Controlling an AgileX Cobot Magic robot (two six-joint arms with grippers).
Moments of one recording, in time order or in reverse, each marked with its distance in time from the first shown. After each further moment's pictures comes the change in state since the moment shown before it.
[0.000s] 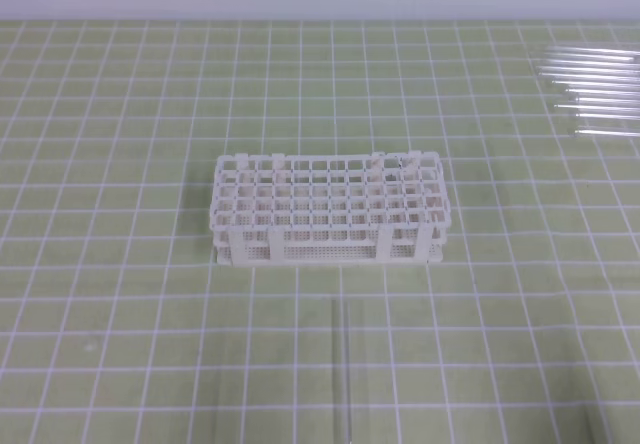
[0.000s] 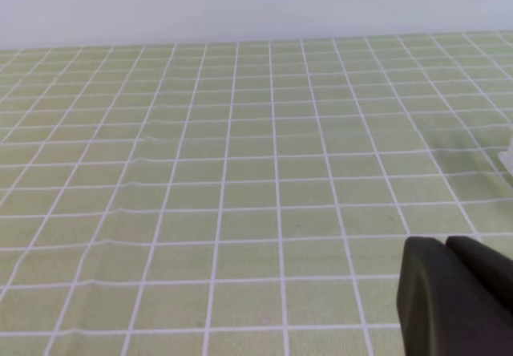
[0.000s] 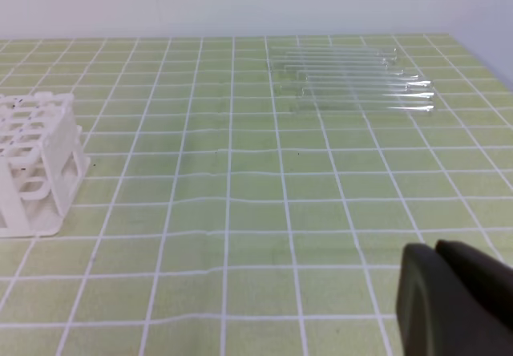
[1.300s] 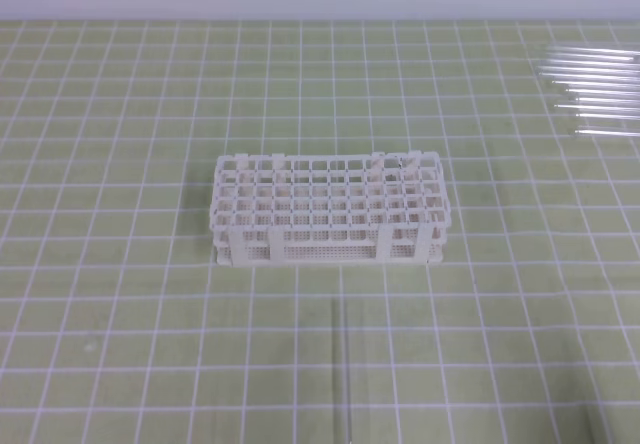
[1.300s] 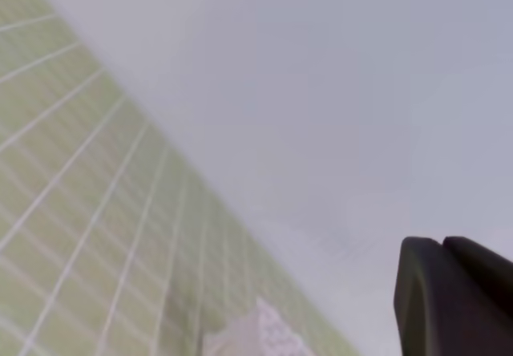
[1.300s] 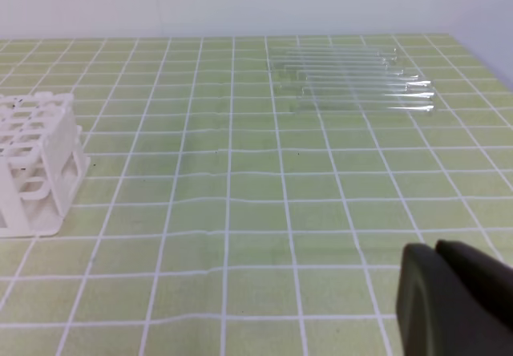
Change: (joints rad) left arm 0.000 -0.009 0.003 -0.187 -0.217 -0.609; right arm 0.000 0.000 0.000 0.000 0.000 0.000
